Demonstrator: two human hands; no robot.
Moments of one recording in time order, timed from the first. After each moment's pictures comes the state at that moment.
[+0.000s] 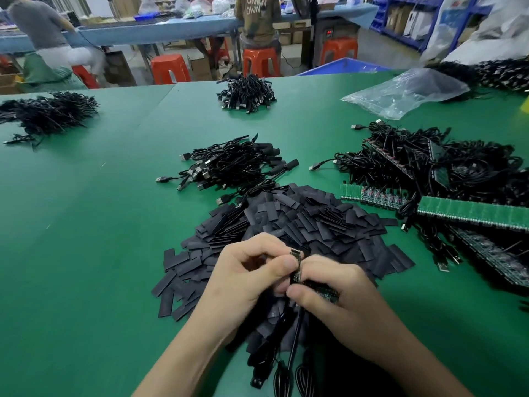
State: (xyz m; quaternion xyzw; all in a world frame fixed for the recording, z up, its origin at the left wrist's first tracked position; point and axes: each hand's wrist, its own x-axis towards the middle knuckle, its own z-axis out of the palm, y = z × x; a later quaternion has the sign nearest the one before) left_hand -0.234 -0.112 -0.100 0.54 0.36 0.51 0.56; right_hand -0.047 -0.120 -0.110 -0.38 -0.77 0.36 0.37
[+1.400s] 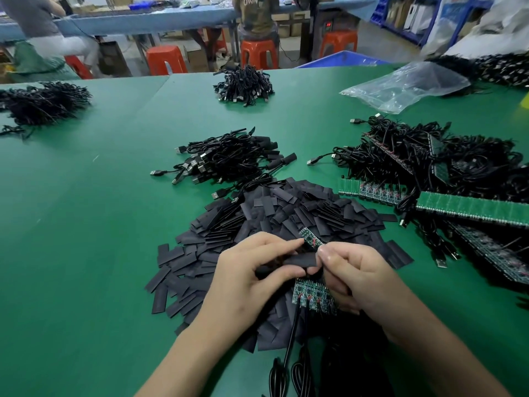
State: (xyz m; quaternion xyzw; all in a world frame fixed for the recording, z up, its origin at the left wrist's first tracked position) left_hand -0.232 -0.108 -0.120 0.74 0.44 0.45 0.23; right_hand -0.028 -0.106 -0.109 -0.44 -0.55 0.61 0.37
